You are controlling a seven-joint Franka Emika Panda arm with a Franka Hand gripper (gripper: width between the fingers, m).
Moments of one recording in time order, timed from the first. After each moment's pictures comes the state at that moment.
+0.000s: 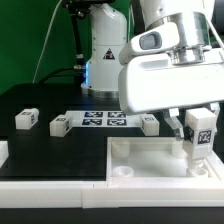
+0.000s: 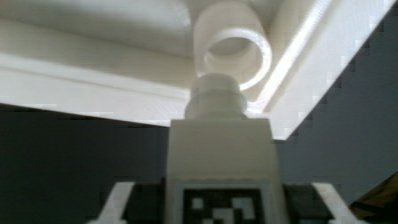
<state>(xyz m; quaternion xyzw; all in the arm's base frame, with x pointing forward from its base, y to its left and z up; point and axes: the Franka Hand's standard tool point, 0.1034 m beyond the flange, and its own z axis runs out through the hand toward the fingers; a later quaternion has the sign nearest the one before) 0.630 0.107 0.084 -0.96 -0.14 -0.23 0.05</state>
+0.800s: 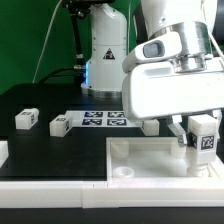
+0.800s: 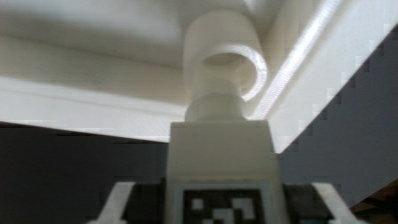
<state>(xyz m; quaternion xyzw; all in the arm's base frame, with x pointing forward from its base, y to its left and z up) 0.627 0.114 0.075 -0.96 -0.14 -0.25 0.04</state>
